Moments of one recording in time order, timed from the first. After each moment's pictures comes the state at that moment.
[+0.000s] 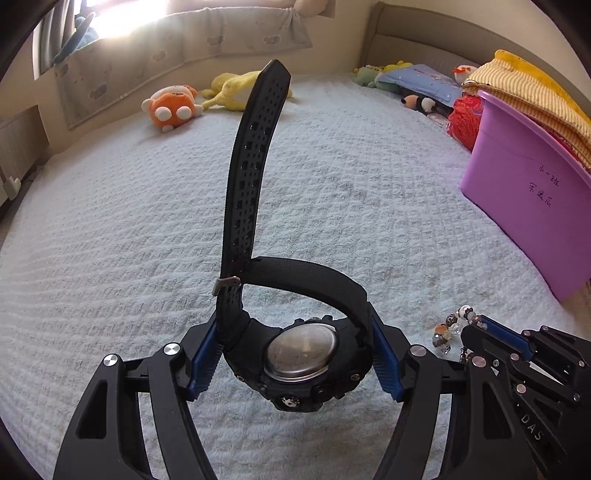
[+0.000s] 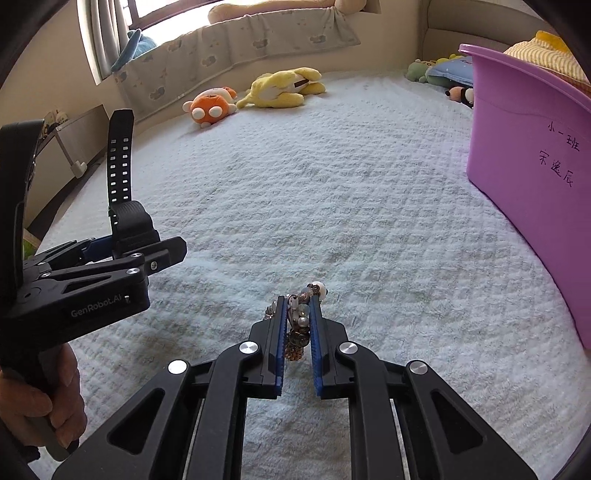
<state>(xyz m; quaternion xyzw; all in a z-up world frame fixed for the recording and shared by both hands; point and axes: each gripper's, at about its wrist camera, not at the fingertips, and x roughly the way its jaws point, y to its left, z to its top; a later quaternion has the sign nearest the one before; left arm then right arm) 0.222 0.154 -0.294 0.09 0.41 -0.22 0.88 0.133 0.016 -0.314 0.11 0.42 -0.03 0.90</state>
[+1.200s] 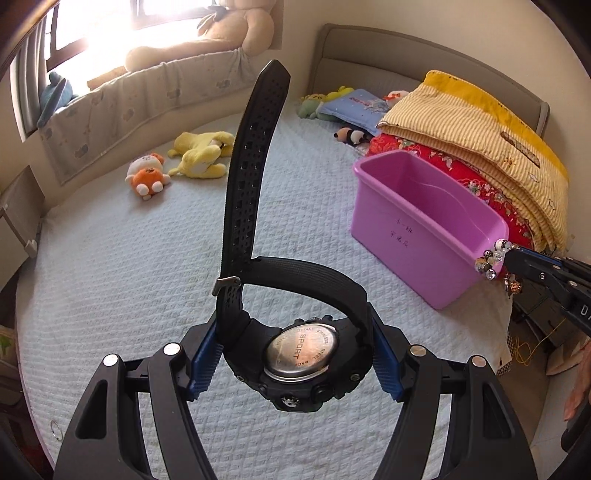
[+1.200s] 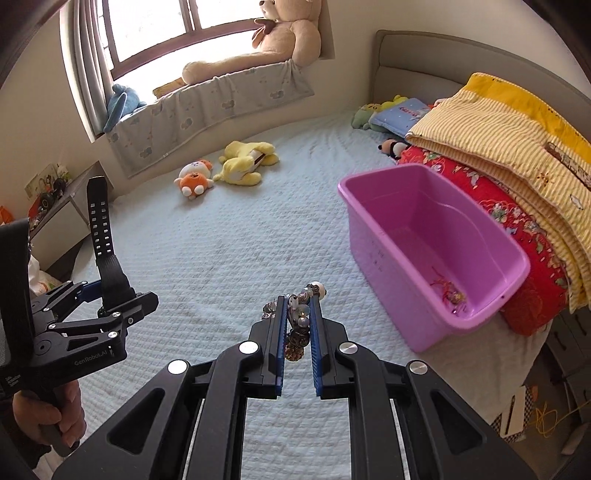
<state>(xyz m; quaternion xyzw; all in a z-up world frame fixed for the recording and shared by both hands) 0.106 0.100 -0.067 0.10 0.40 -0.28 0.87 0.001 -0.077 -0.037 0.11 0.40 -0.09 0.91</state>
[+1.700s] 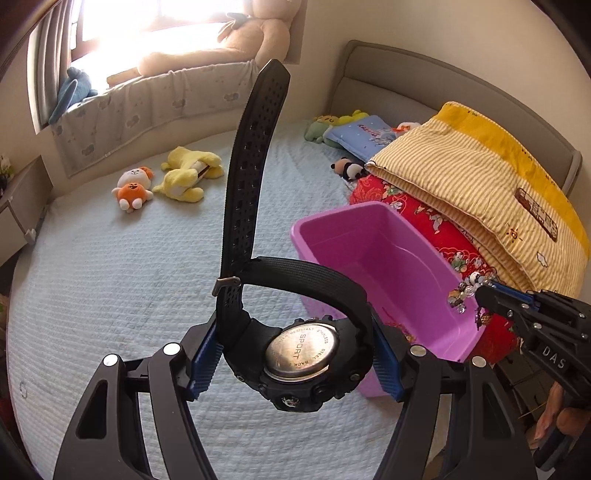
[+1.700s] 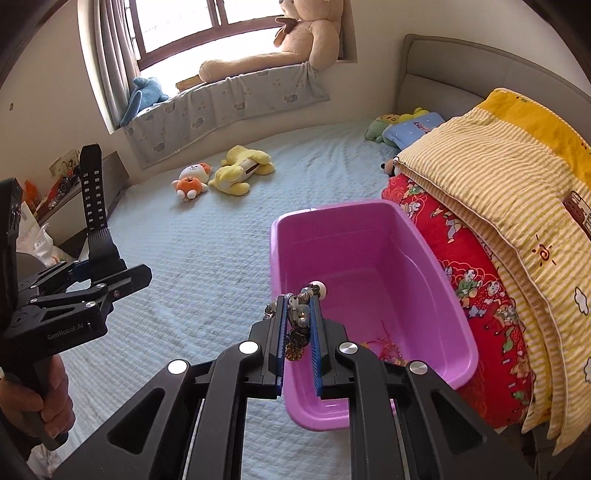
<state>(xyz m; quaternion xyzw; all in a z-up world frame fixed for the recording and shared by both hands) 0.106 -0.097 -0.015 0.04 0.41 -0.21 0.89 0.038 -0.284 -0.015 0.07 0.41 0.00 0.91</state>
